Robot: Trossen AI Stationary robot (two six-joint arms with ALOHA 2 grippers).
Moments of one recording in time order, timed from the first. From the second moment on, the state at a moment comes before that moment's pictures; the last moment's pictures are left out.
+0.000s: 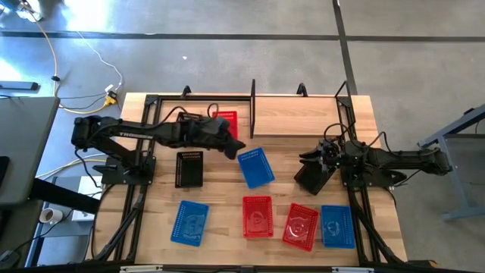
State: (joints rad) left arm 0.21 1.41 0.98 -0.06 -0.03 -0.86; right arm -0.05 0.21 0.01 0.03 0.00 0.47
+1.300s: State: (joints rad) left arm 0.11 1.57 0.98 -0.19 -0.14 -1.36; right arm -0.05 0.21 0.01 0.03 0.00 0.47
